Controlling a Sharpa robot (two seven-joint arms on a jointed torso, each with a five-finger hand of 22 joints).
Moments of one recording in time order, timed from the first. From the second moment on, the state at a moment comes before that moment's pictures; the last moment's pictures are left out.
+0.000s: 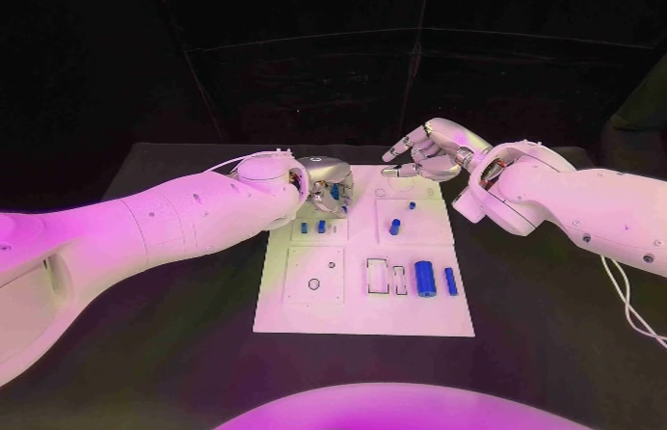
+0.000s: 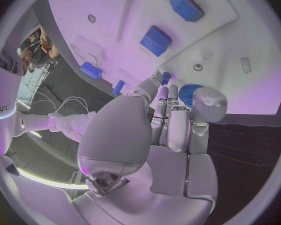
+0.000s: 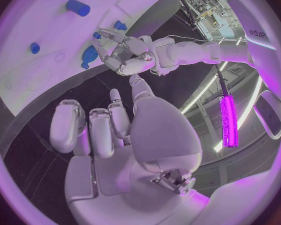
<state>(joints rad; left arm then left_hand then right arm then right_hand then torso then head) 1.23 -0.42 -0.14 1.07 -1.46 -0.10 0.04 1.38 -0.07 0.24 -0.04 0.09 0.99 0.13 0.29 0.07 0.97 0.07 0.43 0.08 1.47 -0.01 1.35 1.15 0.13 1.43 0.09 1.03 1.01 1.22 -0.82 -0.02 1.47 -0.99 -0.30 0.09 1.31 -0.02 -0.08 0.08 0.32 0.99 0.14 0.10 0.07 1.40 0.05 1.28 1.31 1.47 -0.02 1.43 1.31 0.06 1.40 0.08 1.37 1.17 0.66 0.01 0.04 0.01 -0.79</state>
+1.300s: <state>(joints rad) 1.22 -0.45 -0.08 1.10 -1.47 -0.11 0.03 1.36 -0.07 0.45 -0.12 0.07 1.08 0.12 0.23 0.07 1.13 0.06 0.32 0.07 1.47 -0.02 1.36 1.13 0.12 1.44 0.08 1.09 1.08 1.22 -0.81 -0.02 1.46 -0.99 -0.30 0.10 1.31 -0.02 -0.08 0.08 0.32 0.99 0.14 0.10 0.07 1.40 0.05 1.28 1.31 1.47 -0.02 1.43 1.31 0.06 1.40 0.08 1.37 1.17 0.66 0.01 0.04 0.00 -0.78</state>
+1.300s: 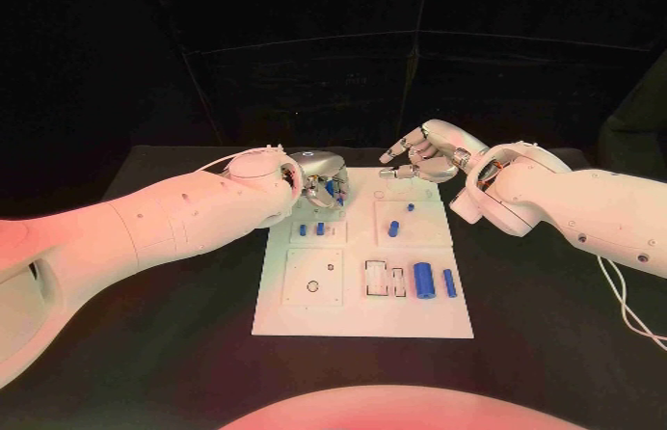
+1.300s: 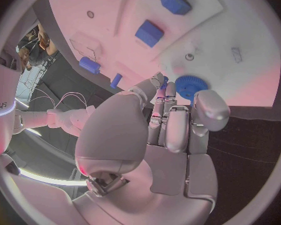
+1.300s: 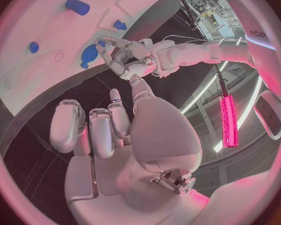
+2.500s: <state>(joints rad) 1.20 -0.58 -0.07 1.17 -1.41 -0.07 0.00 1.33 -0.08 0.45 -0.12 0.07 1.08 0.12 0.22 0.07 1.15 0.05 0.30 0.07 1.47 -0.02 1.36 1.11 0.12 1.44 0.08 1.10 1.09 1.22 -0.82 -0.02 1.46 -0.99 -0.30 0.10 1.31 -0.02 -0.08 0.08 0.32 0.99 0.14 0.10 0.07 1.40 0.05 1.28 1.31 1.47 -0.02 1.43 1.31 0.06 1.40 0.08 1.37 1.17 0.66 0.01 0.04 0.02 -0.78</state>
